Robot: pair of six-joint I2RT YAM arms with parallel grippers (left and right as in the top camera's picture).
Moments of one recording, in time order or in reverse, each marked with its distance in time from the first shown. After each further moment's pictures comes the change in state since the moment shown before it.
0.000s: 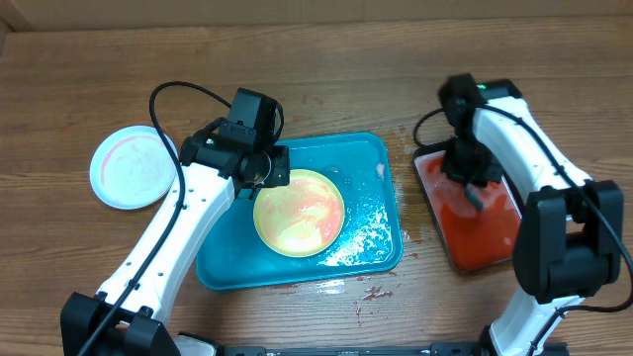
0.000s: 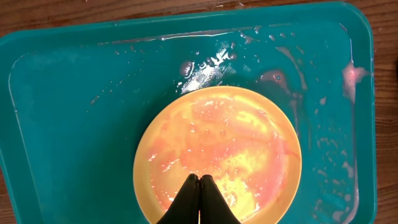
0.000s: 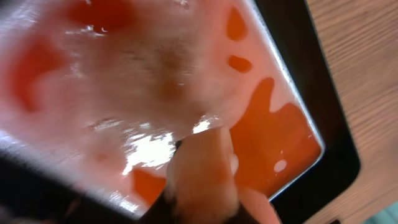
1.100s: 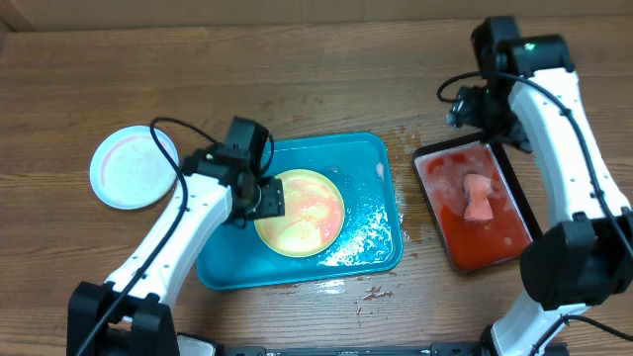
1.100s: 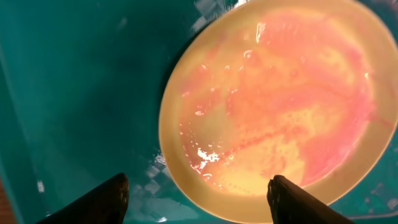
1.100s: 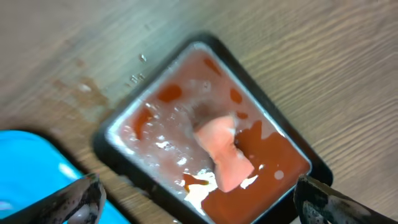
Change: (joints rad) left arm 0.039 0.000 -0.200 -0.023 0.017 -0.095; right arm -0.025 -0.042 0.436 -0.177 -0.030 0.009
